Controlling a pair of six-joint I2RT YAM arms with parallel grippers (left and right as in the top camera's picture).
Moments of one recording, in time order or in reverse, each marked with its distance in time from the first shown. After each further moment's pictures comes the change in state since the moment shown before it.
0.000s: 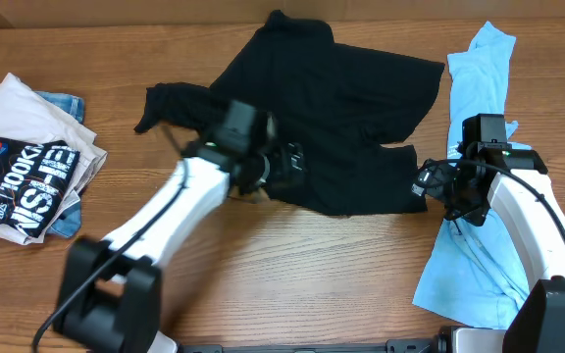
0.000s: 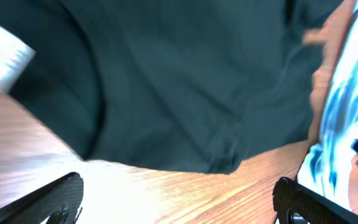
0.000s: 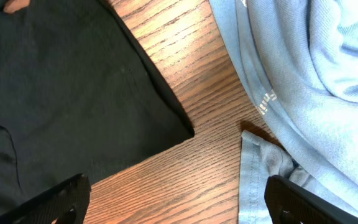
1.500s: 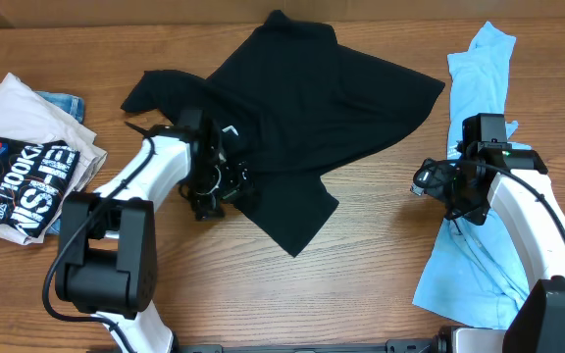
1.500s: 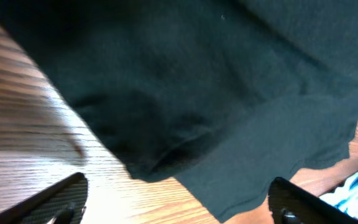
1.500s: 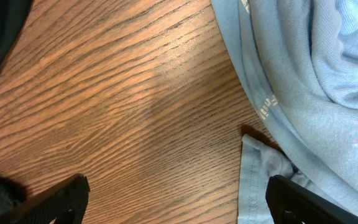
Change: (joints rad) left arm 0.274 0.167 0.012 -0.308 0.086 0.111; right arm 0.000 0.000 0.000 0.010 0.000 -0.018
